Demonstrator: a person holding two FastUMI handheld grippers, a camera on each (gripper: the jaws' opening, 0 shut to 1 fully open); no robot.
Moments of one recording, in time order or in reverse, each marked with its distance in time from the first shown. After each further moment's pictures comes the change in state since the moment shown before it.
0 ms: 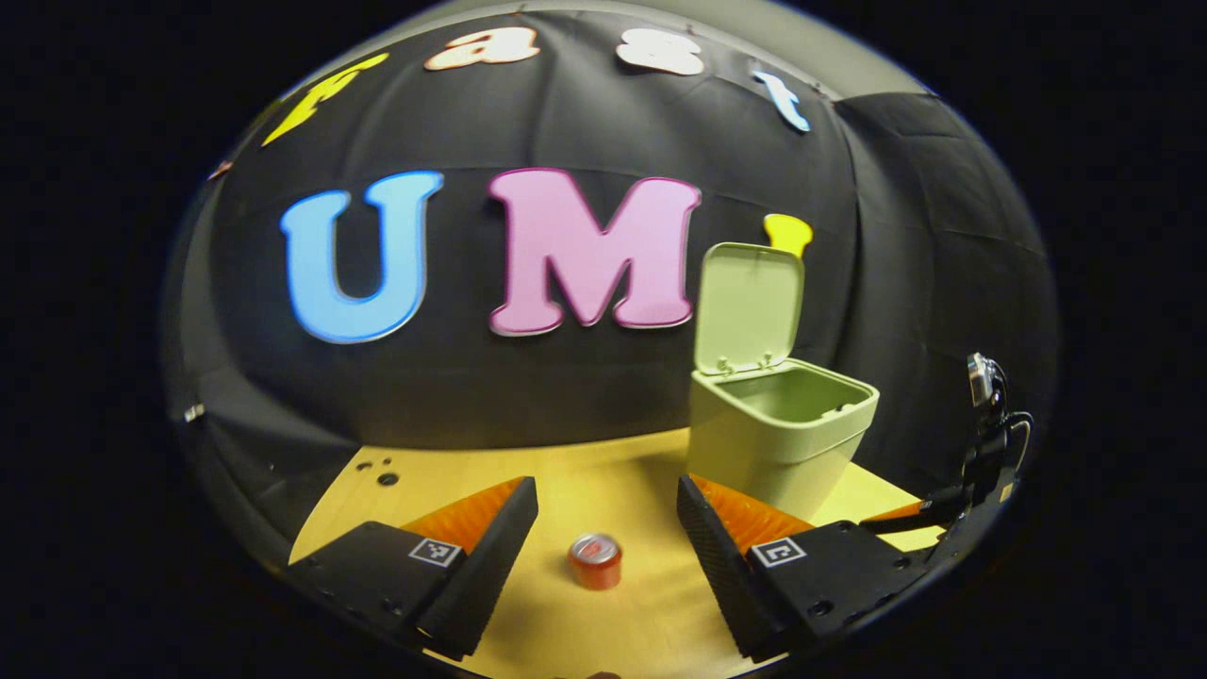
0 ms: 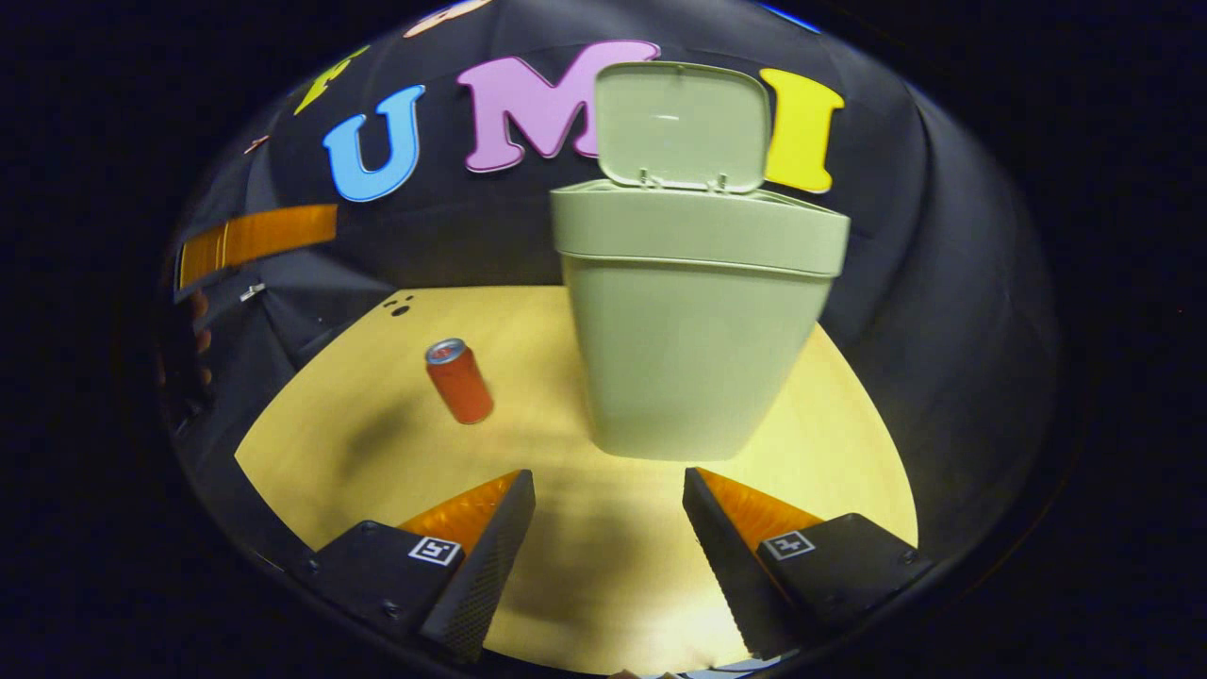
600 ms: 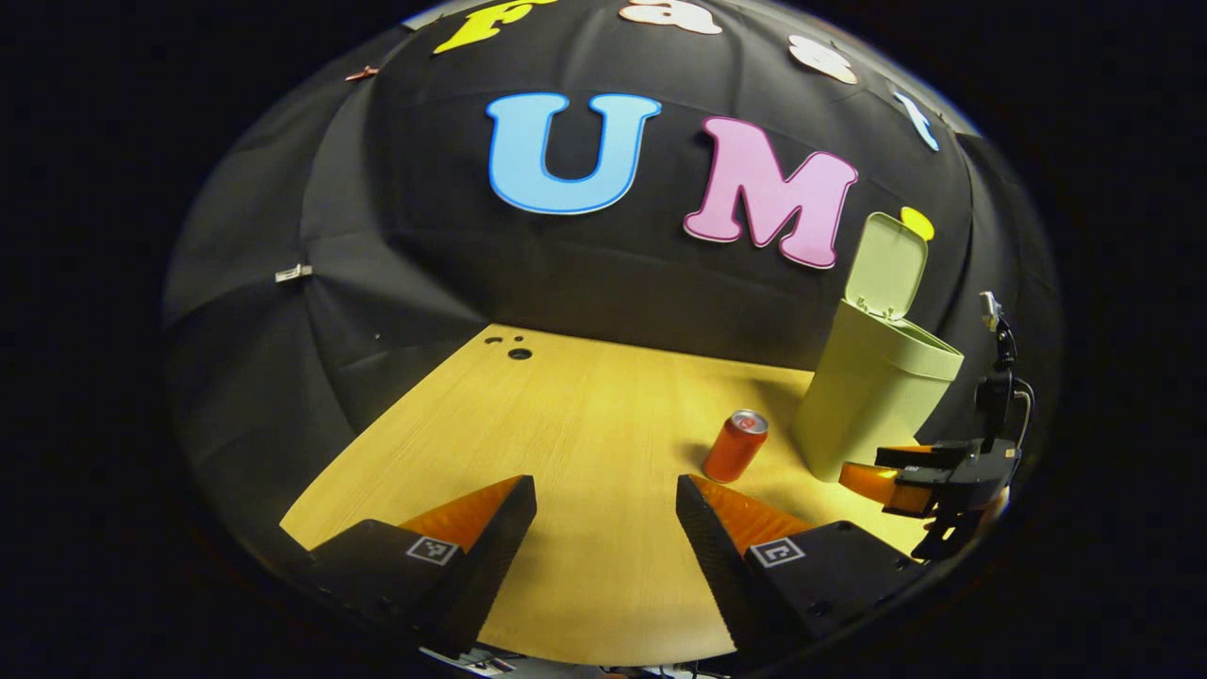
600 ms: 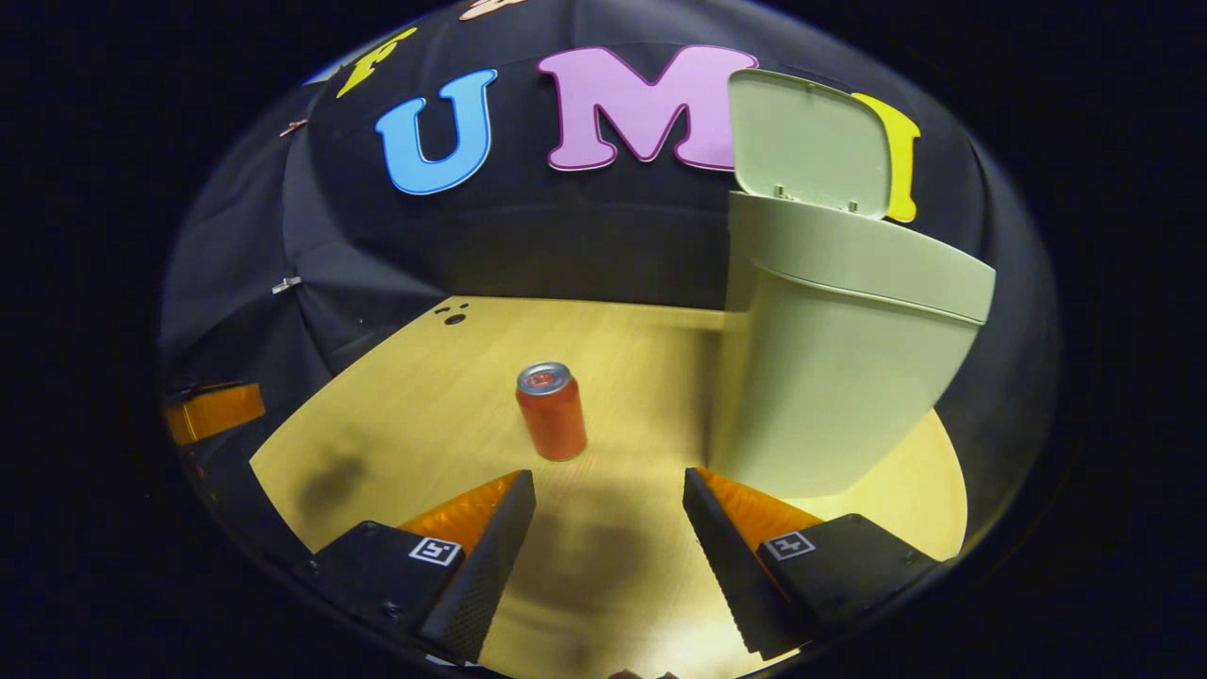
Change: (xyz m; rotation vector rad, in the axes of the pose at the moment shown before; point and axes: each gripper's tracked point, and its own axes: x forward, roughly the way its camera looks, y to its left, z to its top) left arm -0.104 0.135 -0.122 -0.200 0.186 0.269; right arm 0.053 0.103 0.013 -0.047 -0.034 0.104
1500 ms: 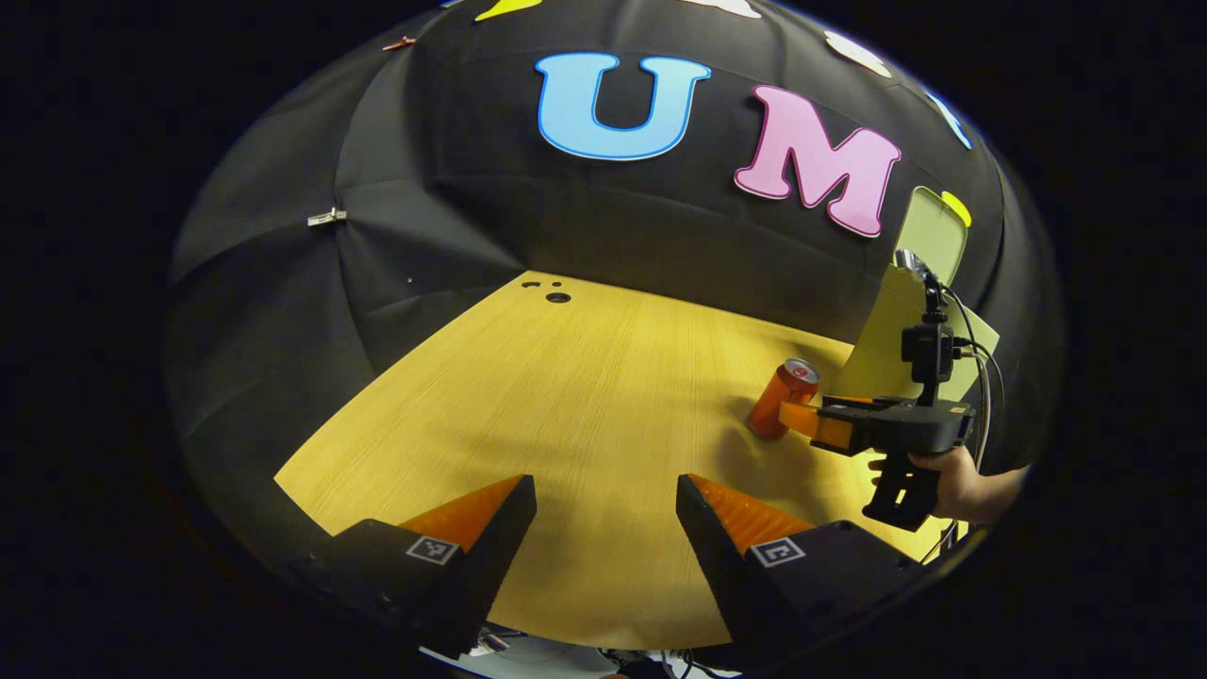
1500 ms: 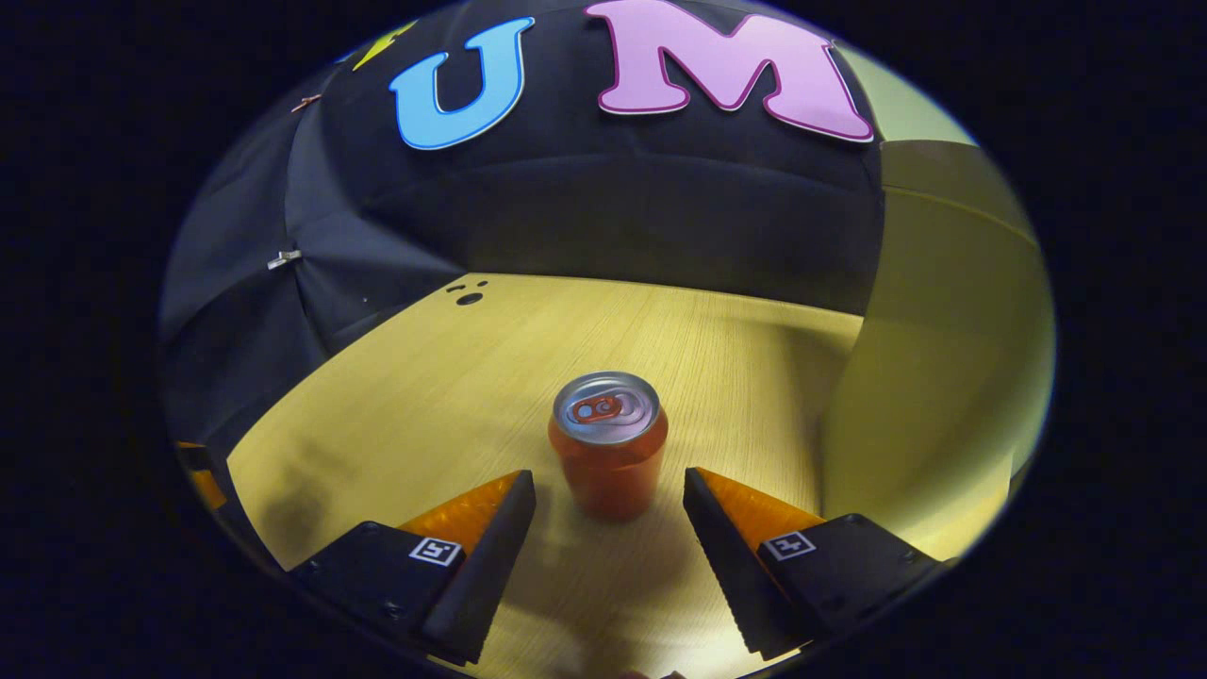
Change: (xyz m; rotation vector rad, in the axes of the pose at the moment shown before) left arm 0.021 0.028 -0.061 -0.063 0.104 0.069; right arm 0.137 0.047 -0.012 -0.040 0.043 0.060
